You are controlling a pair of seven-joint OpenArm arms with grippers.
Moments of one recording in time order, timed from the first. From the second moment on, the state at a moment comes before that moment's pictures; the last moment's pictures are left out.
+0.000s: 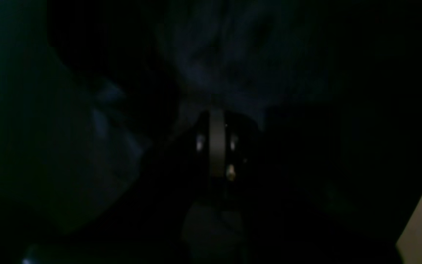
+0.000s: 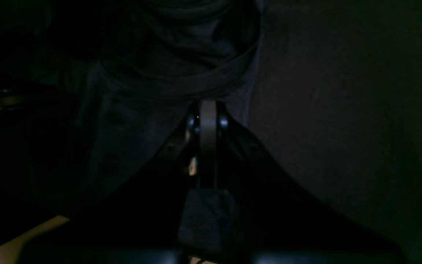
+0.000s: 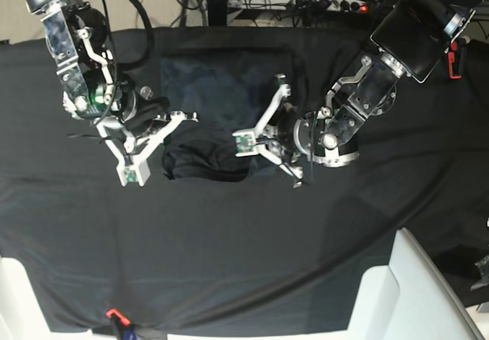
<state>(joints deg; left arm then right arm) -12.9 -22.4 39.3 82.1 -2.8 -42.0 42.2 -6.5 12.2 -17.9 97.3 24.0 -10.7 -50.9</state>
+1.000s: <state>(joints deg) -28.1 -17.2 38.8 54.2 -3.2 -41.7 30.4 -7.6 12.2 -17.9 97.4 24.2 -10.7 -51.0</state>
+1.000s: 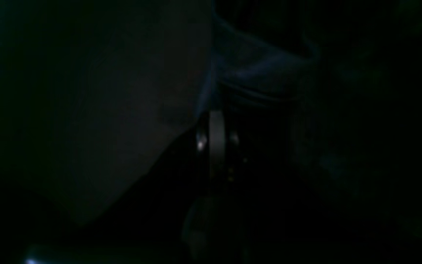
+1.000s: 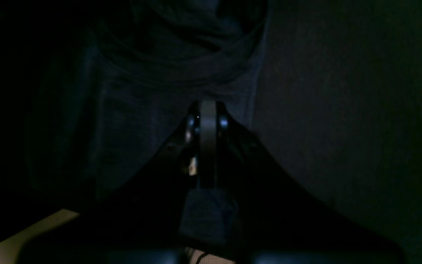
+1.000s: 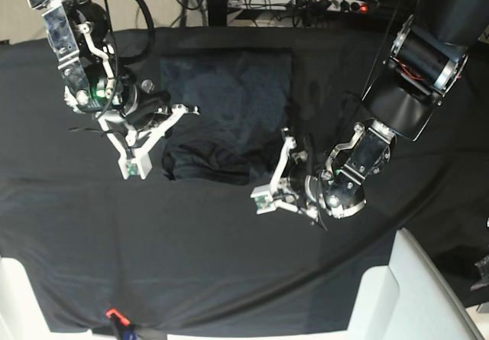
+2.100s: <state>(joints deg) 5.1 -19.6 -5.0 82.0 -1.9 -41.3 36.3 -0.2 13.8 -32.9 85.7 24.3 -10.2 -37.9</state>
